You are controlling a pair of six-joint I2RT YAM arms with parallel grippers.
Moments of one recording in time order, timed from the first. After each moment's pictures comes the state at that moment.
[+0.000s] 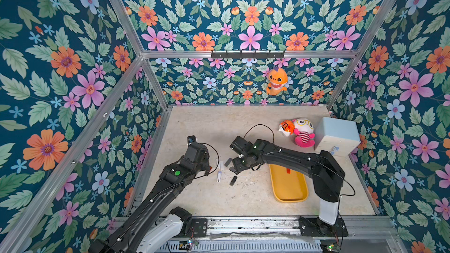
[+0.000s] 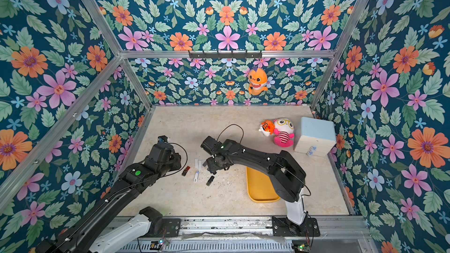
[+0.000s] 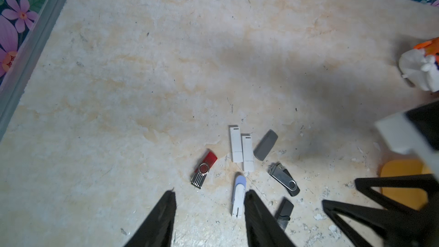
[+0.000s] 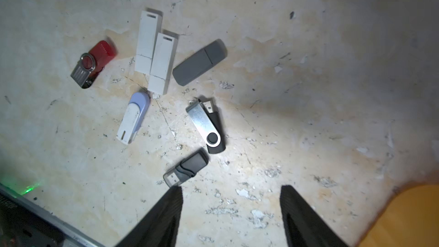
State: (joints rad) left arm -0.54 0.87 0.81 -0.78 -0.31 -0.55; right arm 1.02 1.95 1.53 -0.82 0.03 0.50
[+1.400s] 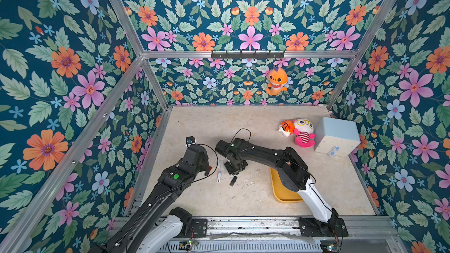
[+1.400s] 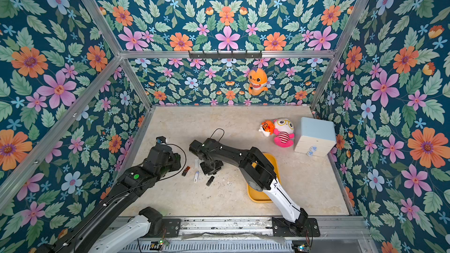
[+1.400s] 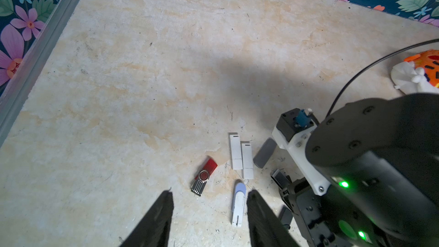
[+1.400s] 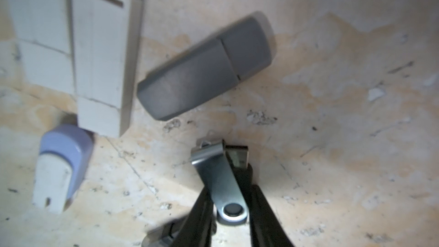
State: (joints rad) left arm -0.54 0.84 0.78 -0.75 -0.33 -0.54; right arm 1.03 2.34 1.94 -1.13 0.02 0.48
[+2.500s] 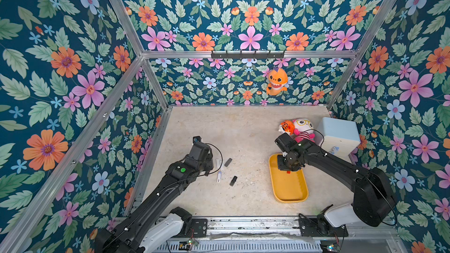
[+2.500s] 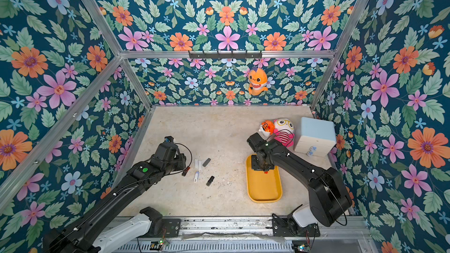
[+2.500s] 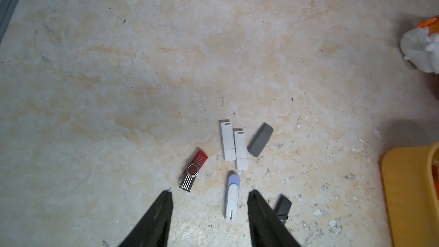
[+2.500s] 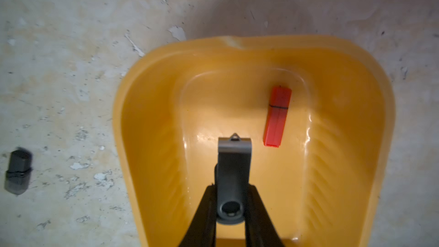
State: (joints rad) left arm -0.54 0.95 0.77 -0.71 -0.24 -0.52; right arm 0.61 1.48 1.02 -0.93 0.05 0.58
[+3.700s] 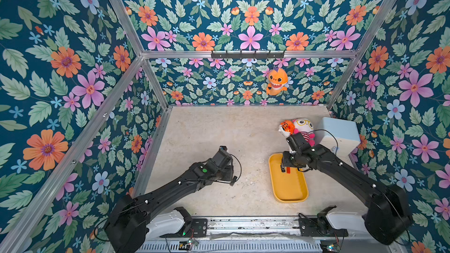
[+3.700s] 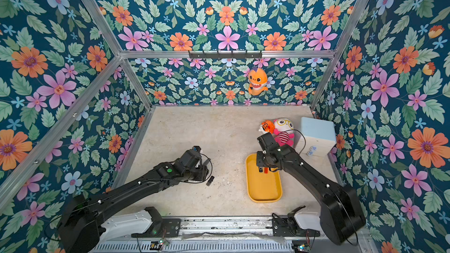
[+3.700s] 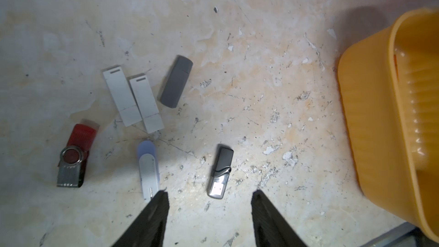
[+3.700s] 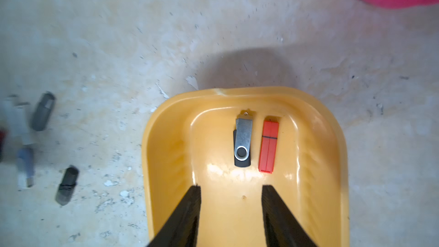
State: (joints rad) left arm -0.85 1.19 0.72 -0.56 -0.12 -0.59; right arm 0.52 1.23 0.87 -0.72 0.04 0.53
